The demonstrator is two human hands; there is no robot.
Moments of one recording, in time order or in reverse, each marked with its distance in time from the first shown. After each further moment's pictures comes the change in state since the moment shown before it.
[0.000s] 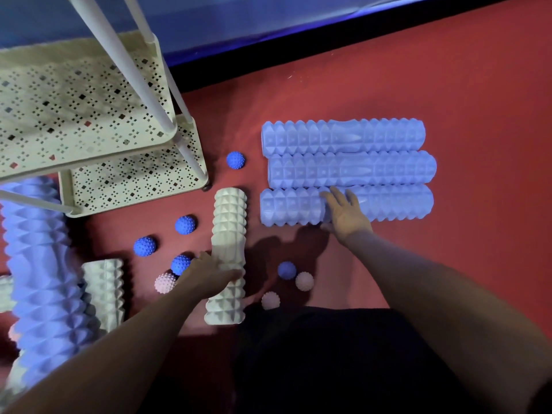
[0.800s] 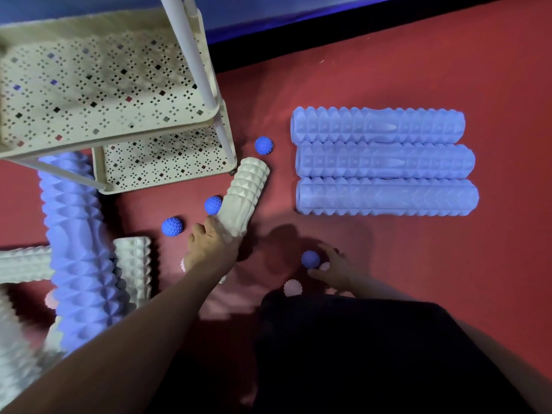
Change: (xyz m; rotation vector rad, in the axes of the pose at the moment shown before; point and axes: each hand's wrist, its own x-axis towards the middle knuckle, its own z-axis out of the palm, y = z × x) left_hand 0.020 -0.026 -0.004 0.144 0.430 0.107; right_hand -0.076 -0.054 0.102 0.510 -0.336 0.198
